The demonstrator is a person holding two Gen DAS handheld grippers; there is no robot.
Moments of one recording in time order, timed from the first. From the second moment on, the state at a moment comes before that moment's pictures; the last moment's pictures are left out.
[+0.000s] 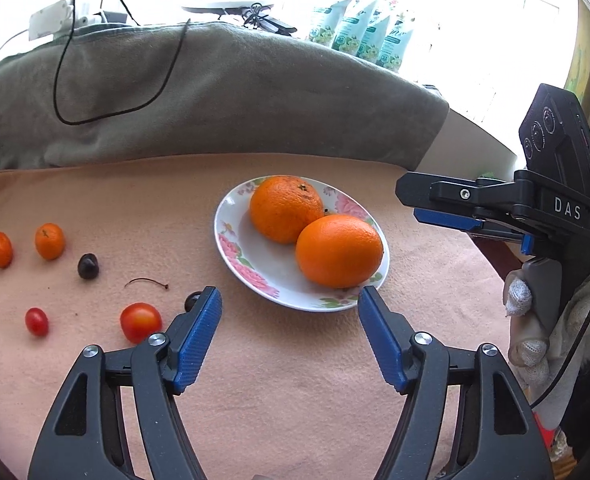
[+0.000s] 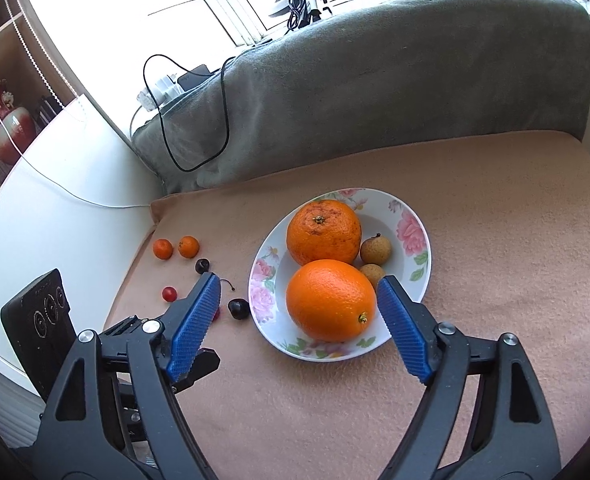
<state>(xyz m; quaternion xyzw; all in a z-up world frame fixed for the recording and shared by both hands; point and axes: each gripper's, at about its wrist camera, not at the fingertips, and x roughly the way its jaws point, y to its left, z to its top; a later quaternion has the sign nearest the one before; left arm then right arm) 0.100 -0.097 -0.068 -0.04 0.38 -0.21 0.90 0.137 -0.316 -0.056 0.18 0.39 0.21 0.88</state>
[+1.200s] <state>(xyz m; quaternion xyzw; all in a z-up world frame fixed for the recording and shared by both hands) 0.077 0.061 -0.092 -0.04 0.39 -0.05 0.92 0.105 -0.199 -0.041 0.03 0.36 0.26 0.90</state>
